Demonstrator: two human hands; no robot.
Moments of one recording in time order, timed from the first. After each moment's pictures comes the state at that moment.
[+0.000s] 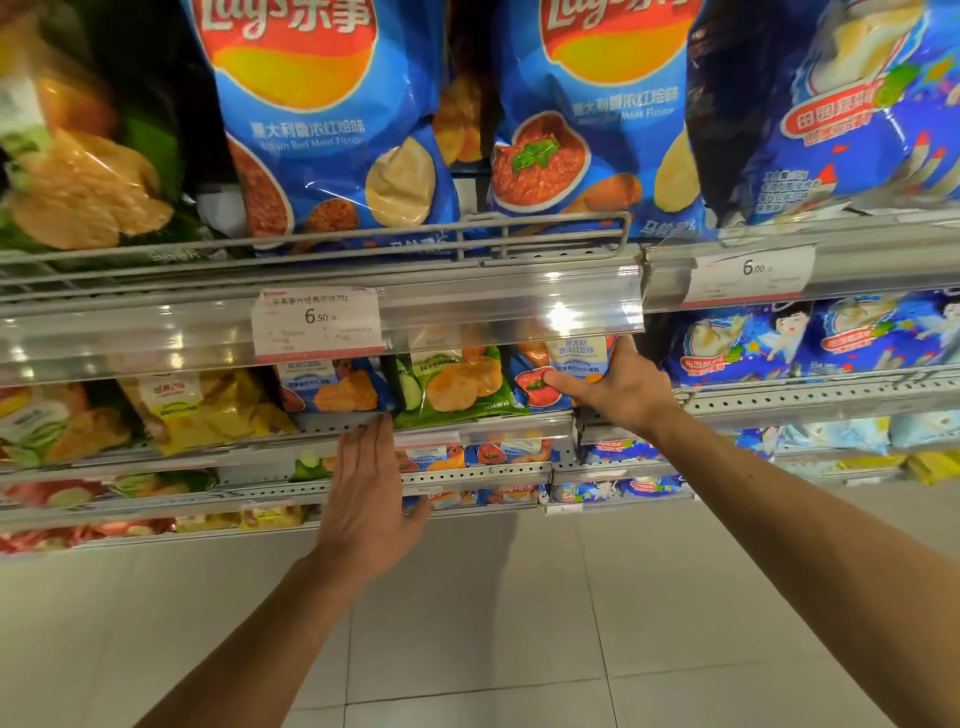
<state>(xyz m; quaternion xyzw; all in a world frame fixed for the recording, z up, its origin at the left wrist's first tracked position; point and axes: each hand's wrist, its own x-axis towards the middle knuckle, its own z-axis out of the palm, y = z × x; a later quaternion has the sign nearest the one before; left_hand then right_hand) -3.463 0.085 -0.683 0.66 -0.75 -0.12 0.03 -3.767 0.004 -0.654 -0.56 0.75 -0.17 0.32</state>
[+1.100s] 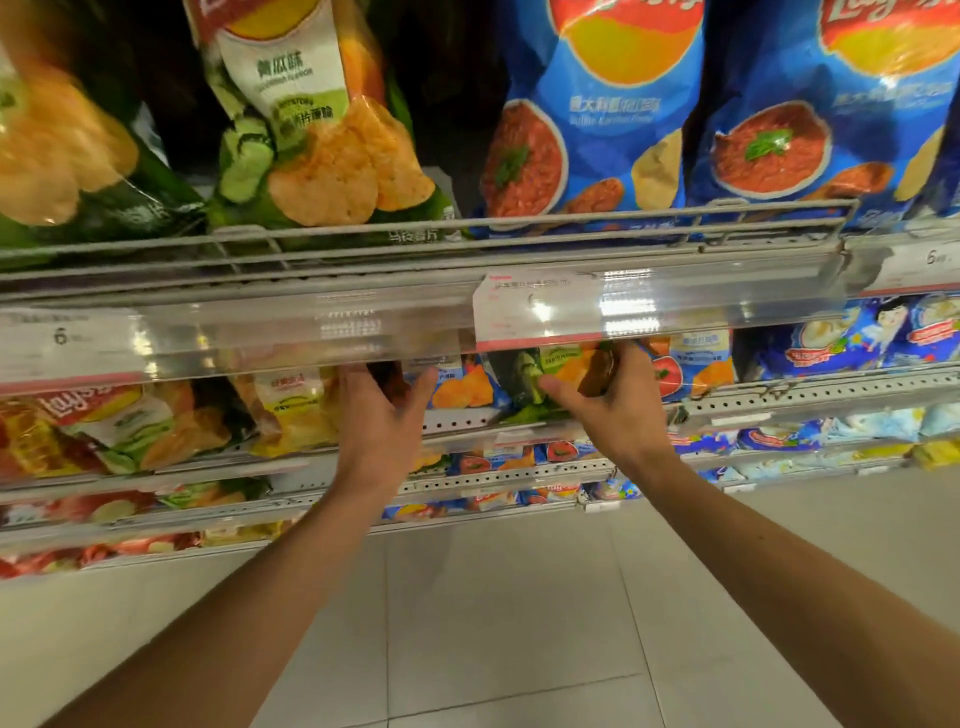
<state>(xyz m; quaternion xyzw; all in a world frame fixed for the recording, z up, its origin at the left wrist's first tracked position) -3.359 0.014 -0.636 0.67 -0.56 -0.28 0.40 -3.602 0.031 -0.650 -0.50 0.72 -0.37 0.30</state>
